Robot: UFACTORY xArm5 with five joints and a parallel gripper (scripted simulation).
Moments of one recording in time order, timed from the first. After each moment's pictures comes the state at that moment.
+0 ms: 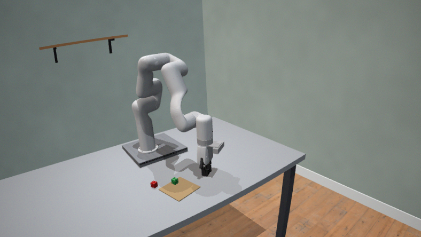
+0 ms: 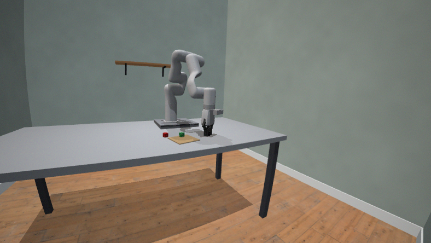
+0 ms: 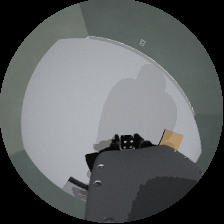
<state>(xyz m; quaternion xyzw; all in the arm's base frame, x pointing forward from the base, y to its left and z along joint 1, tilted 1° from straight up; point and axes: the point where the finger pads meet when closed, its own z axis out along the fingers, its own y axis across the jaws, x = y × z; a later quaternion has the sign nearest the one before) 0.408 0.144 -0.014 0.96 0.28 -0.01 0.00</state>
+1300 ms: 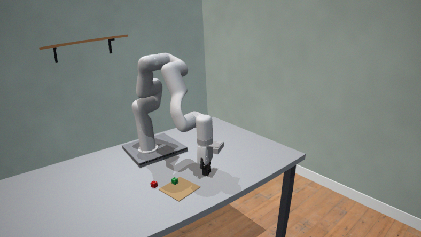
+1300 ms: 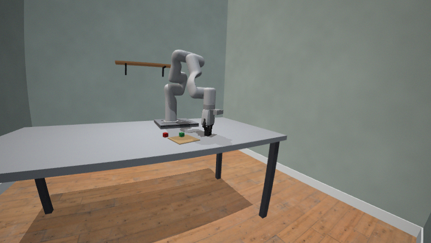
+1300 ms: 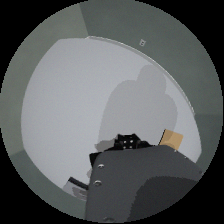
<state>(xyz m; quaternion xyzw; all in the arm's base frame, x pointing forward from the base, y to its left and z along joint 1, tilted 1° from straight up) 0.408 0.144 -0.013 0.96 0.28 -0.01 0.00</state>
